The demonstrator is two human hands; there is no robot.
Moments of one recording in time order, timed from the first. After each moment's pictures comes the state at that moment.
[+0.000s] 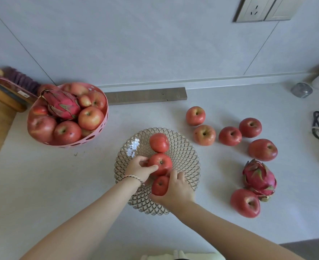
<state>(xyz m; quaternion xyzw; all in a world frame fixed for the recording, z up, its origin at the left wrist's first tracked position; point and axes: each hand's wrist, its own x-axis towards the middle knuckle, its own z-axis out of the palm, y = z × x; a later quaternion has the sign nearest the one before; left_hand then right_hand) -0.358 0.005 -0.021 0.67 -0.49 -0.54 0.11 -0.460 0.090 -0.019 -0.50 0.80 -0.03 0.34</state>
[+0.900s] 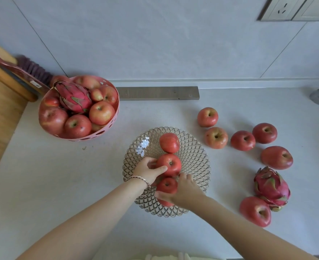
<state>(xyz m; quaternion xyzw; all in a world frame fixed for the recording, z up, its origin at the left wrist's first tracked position) -0.350 0.006 -0.026 0.65 -0.47 -0.58 0.10 -0.470 0.073 -0.016 -0.50 0.76 0.06 0.42</state>
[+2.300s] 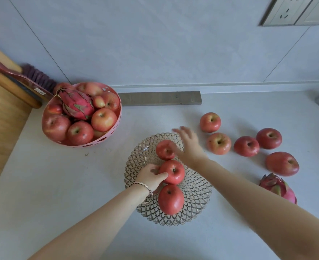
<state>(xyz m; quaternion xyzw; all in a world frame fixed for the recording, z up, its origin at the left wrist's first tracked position) -0.355 0.003 -0.017 0.66 -0.48 -0.58 0.08 -0.513 -0.026 -0.028 -0.61 0.69 -0.24 0.30</state>
